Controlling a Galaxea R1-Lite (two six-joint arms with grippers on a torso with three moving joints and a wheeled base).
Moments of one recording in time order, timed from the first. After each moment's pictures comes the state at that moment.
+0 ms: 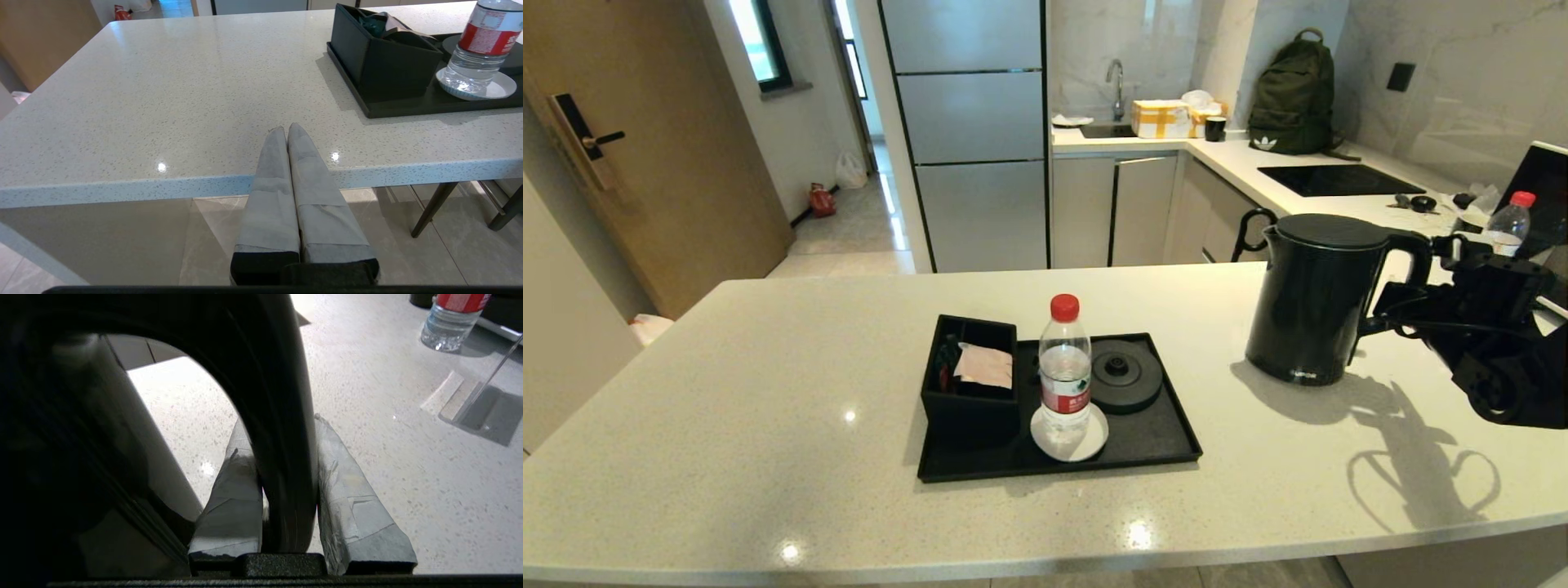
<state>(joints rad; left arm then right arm) 0.00 0.00 0.00 0.00 -0.01 0.03 -0.20 2.16 -0.99 -1.10 -0.15 0.03</state>
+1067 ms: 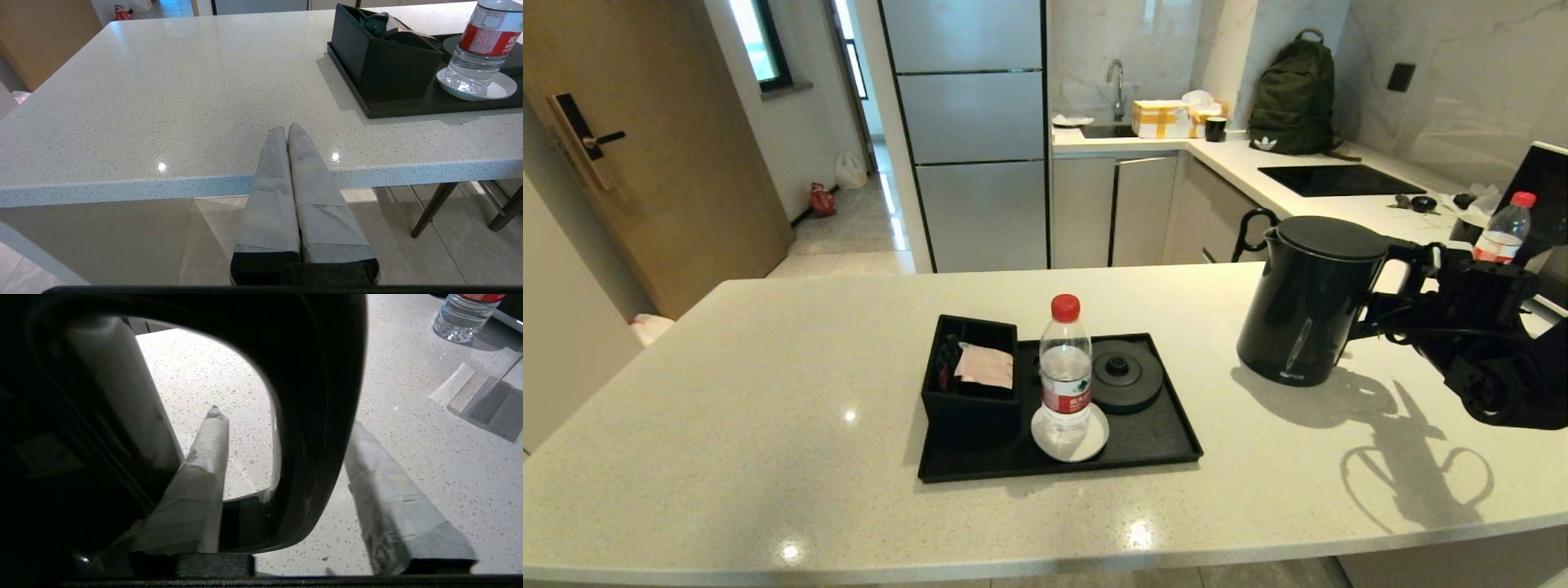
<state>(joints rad) 0.00 0.00 0.00 0.00 -0.01 0.03 -0.20 2.17 -0.99 -1.06 -0.15 -0.03</state>
